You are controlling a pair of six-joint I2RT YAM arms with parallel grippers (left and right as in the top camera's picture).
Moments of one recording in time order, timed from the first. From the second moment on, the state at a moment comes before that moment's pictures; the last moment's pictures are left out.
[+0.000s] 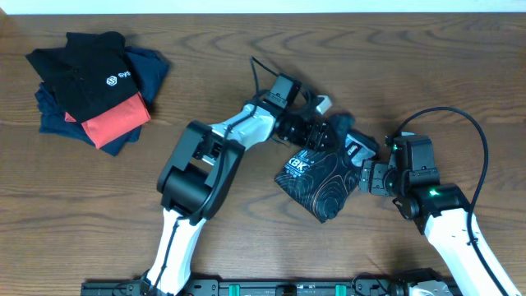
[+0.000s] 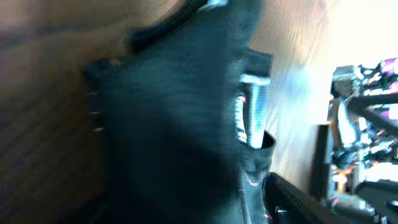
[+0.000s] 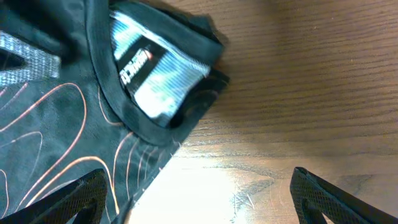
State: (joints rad) left arm -0.55 2.26 1.46 -0.30 0.90 -0.20; right arm 0.16 1.11 0.62 -0.57 0.04 0.27
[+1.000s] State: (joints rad) left arm -0.16 1.78 1.42 -0.49 0.31 -0.20; right arm 0.16 1.00 0.62 -0.58 0.07 0.27
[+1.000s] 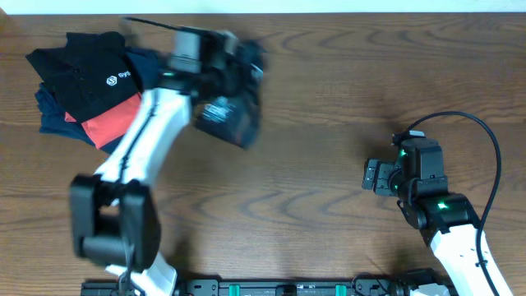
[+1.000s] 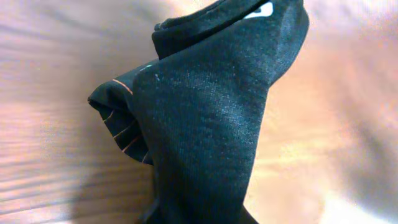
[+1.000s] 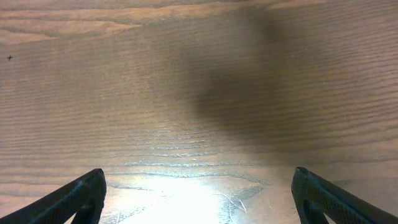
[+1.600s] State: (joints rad) left arm 0.20 1.71 1.42 -0.31 0.13 -0.20; right arm 0.16 1.00 0.62 -0.59 0.09 0.27
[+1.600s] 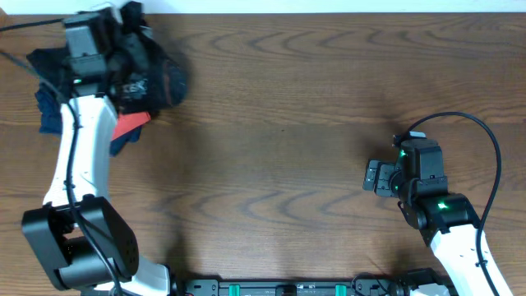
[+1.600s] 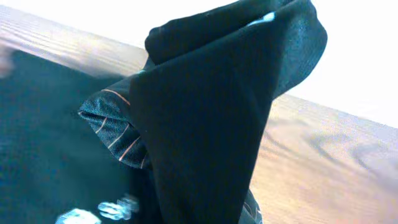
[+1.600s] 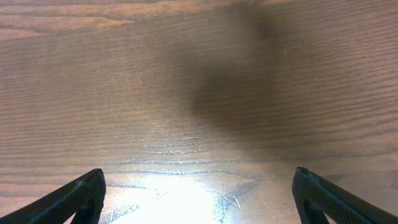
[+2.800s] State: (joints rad) left arm 0.28 1.80 1.42 -0.25 0.31 -0.14; right arm 0.16 1.00 0.62 -0.42 0.02 0.27
